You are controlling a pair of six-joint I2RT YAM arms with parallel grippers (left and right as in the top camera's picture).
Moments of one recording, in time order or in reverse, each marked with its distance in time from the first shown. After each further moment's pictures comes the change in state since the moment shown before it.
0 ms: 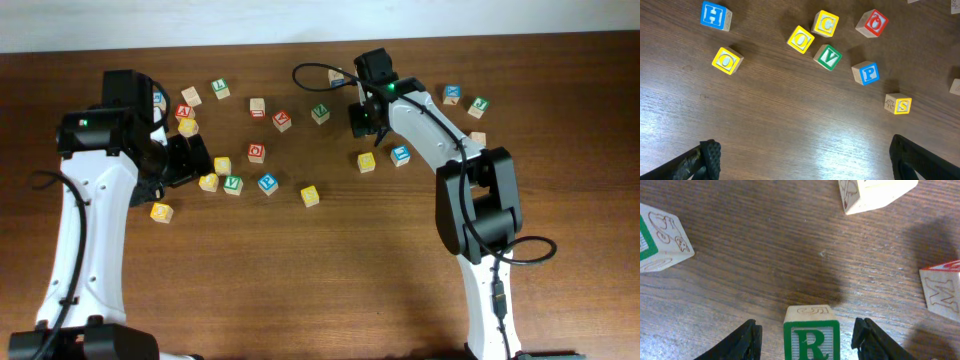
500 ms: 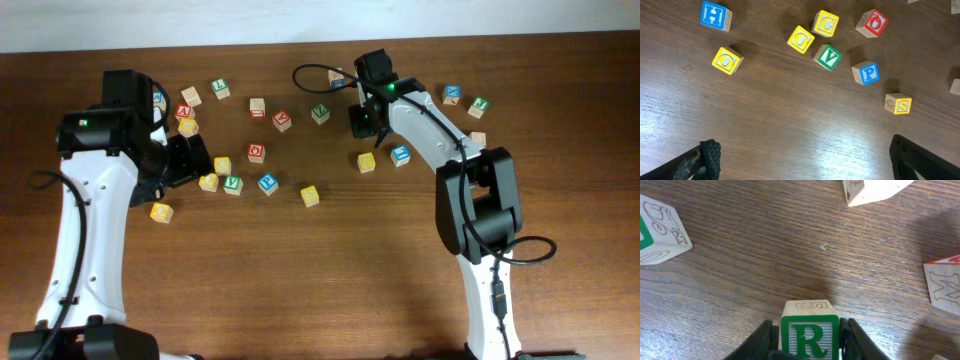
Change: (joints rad) left arm 0.000 0.000 0.000 0.000 0.000 0.000; right arm 0.000 0.000 -0.002 -0.015 -0.004 0.000
